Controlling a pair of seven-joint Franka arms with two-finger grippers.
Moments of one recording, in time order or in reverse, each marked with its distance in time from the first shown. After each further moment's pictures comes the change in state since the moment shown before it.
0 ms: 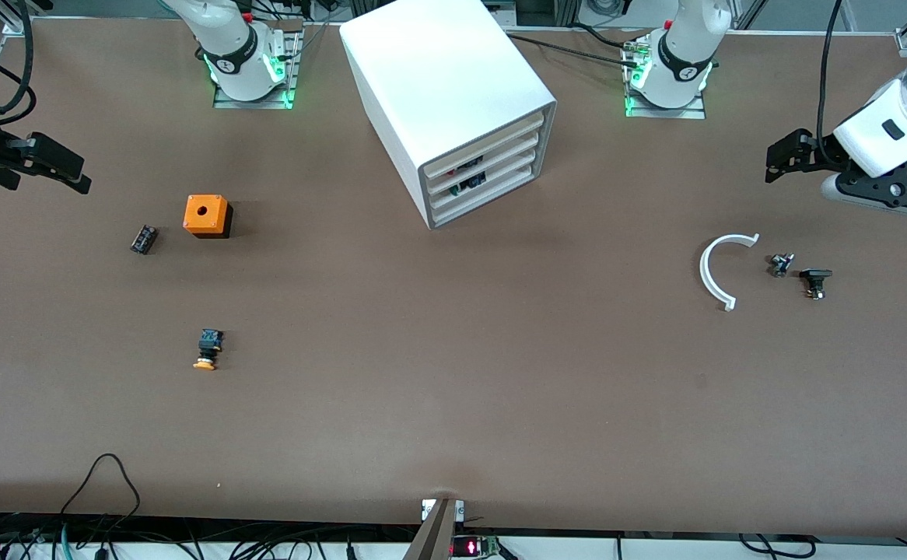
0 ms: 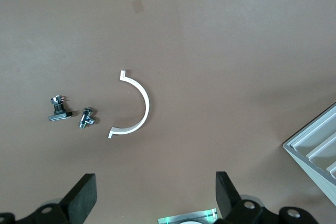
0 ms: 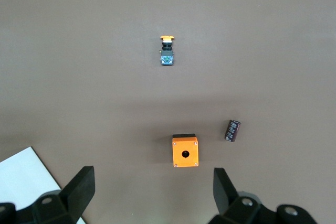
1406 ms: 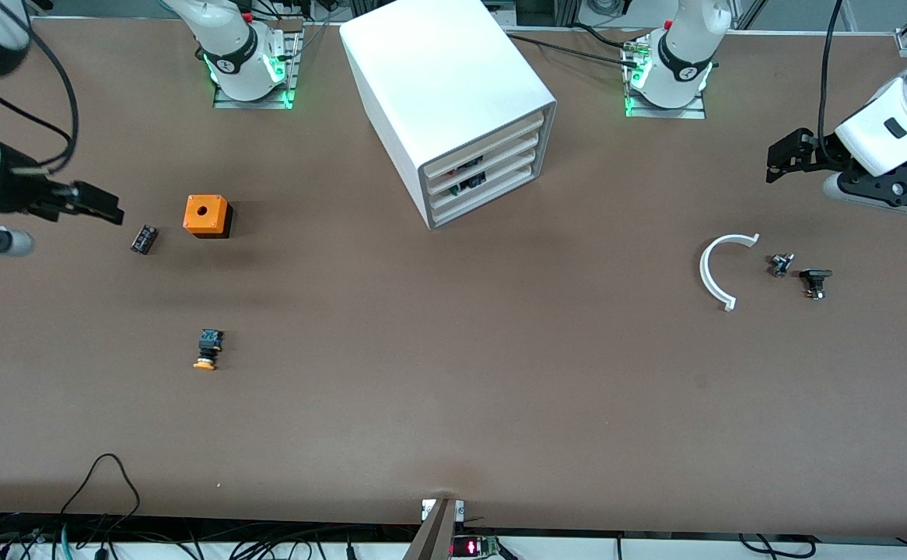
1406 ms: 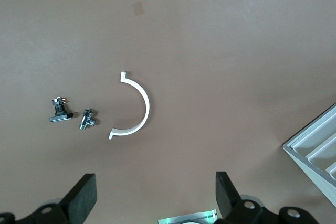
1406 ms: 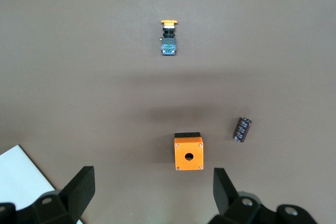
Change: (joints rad) left arm -0.001 0.001 0.000 0.007 0.000 0.000 0.000; right arm 0.001 0.123 0.004 -0.044 0.000 0.058 0.000
